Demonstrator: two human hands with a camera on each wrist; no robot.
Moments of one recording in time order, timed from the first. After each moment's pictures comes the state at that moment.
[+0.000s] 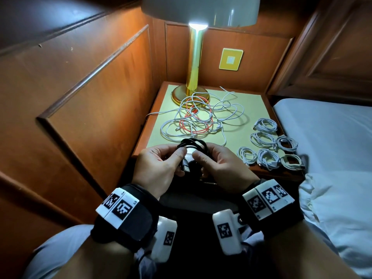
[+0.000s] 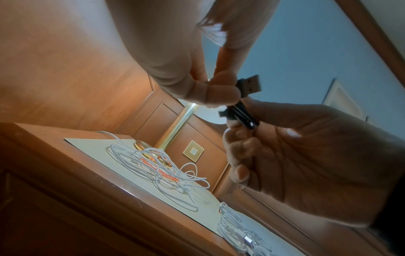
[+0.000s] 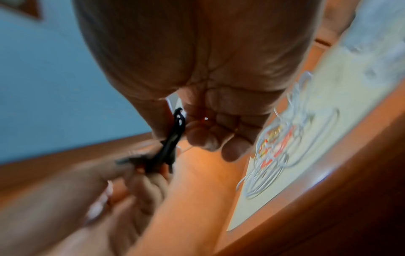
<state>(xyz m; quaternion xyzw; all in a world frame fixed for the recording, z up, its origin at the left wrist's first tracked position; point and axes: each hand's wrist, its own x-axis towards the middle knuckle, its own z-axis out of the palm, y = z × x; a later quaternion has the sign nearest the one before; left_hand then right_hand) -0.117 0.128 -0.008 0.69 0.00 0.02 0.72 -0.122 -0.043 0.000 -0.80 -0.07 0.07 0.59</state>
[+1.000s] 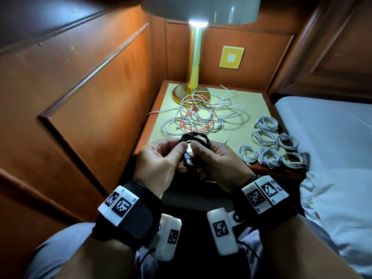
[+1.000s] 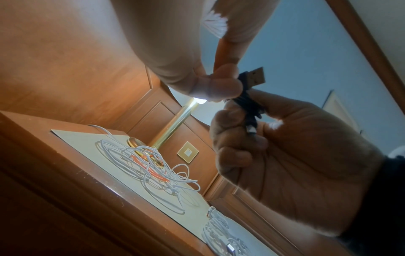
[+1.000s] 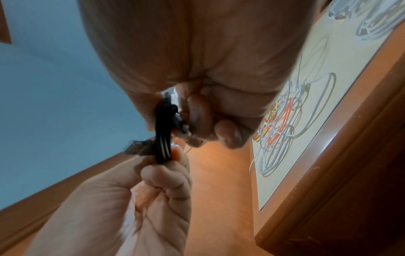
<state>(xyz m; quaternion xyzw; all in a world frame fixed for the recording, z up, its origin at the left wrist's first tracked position) -0.115 0.123 -0.006 0.64 0.02 0.03 0.76 -0.122 -0.030 0.004 -0.69 -0.05 0.10 0.71</state>
